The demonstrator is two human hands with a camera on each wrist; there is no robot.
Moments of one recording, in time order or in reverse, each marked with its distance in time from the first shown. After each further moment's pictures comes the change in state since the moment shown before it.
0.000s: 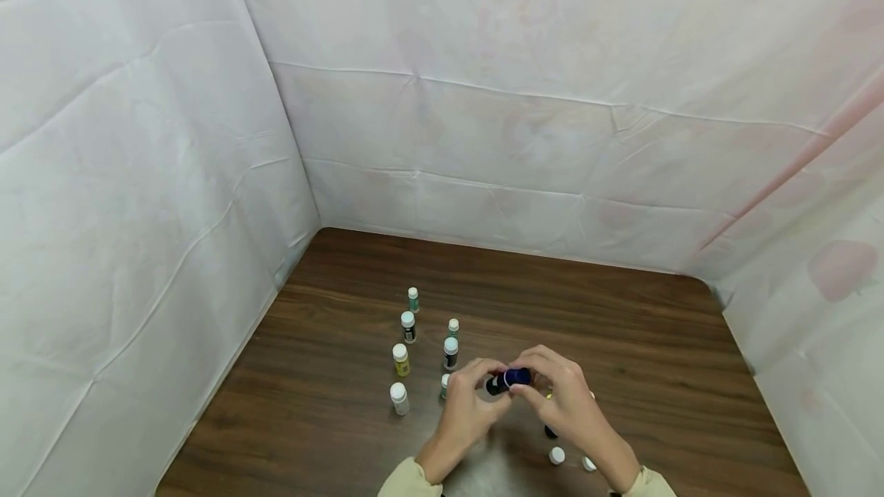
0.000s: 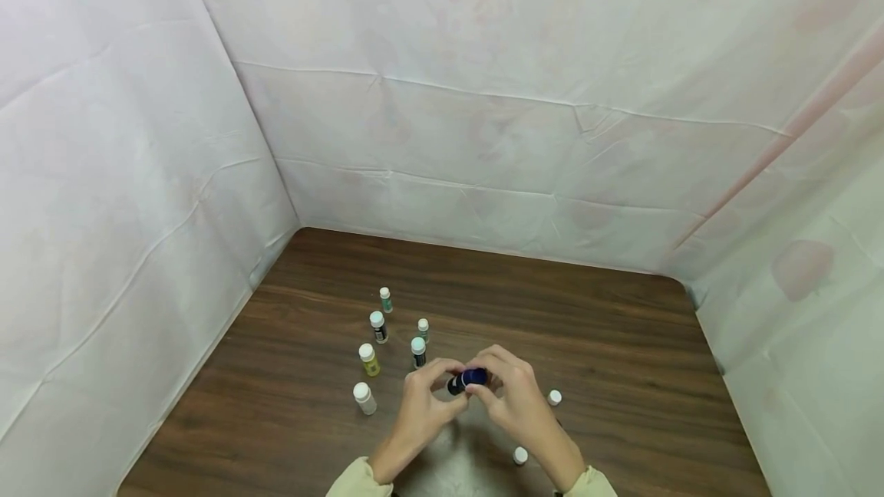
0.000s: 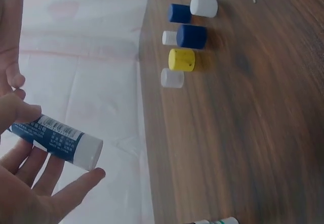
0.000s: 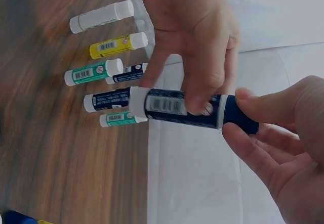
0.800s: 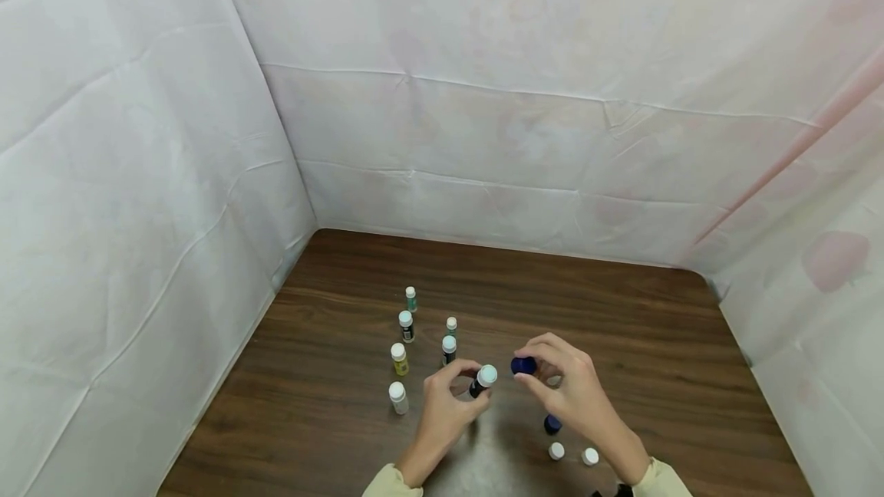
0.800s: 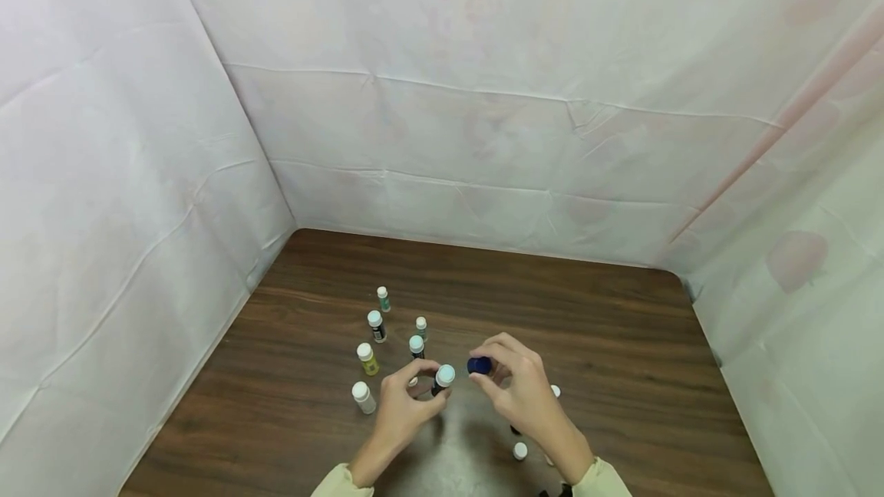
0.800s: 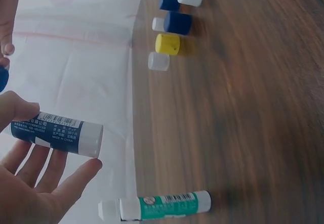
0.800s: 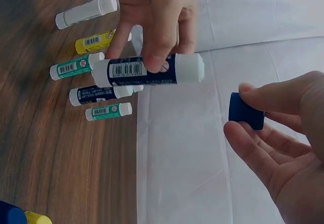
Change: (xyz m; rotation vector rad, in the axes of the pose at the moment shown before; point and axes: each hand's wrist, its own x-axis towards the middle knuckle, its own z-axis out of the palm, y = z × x) left_hand -0.006 0.016 -0.027 -0.076 0.026 -0.216; right_hand 0.005 -0.007 -0.011 -0.018 0.057 0.018
